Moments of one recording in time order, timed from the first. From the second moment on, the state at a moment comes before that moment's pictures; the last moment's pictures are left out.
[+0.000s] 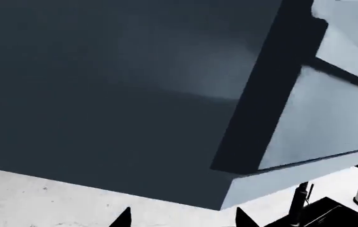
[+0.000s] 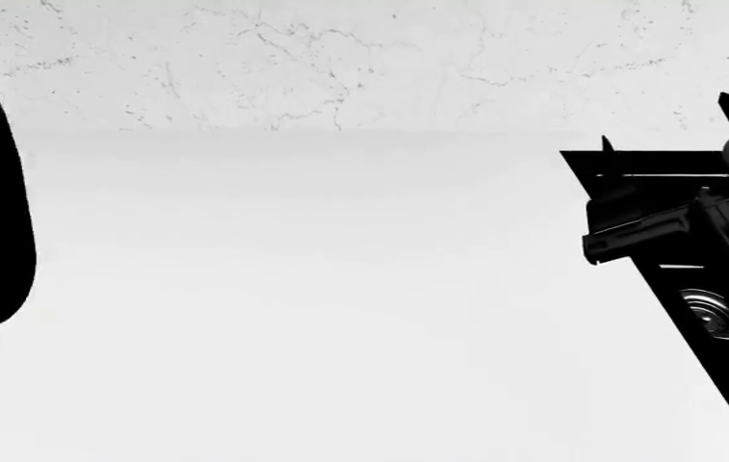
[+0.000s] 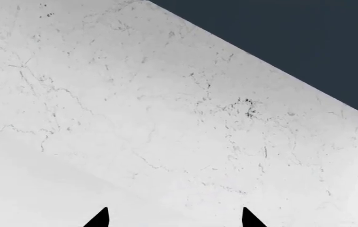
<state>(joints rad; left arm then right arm) -1.93 -0.13 0.03 -0.70 -0.59 -1.15 0.19 0.66 0.56 0.07 -0.84 0.14 1.21 -0.23</state>
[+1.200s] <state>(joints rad) -0.74 -0.56 -0.79 1.04 -2.25 -1.57 -1.33 1.99 0.71 -0.35 -0.61 1.64 1.05 0.78</state>
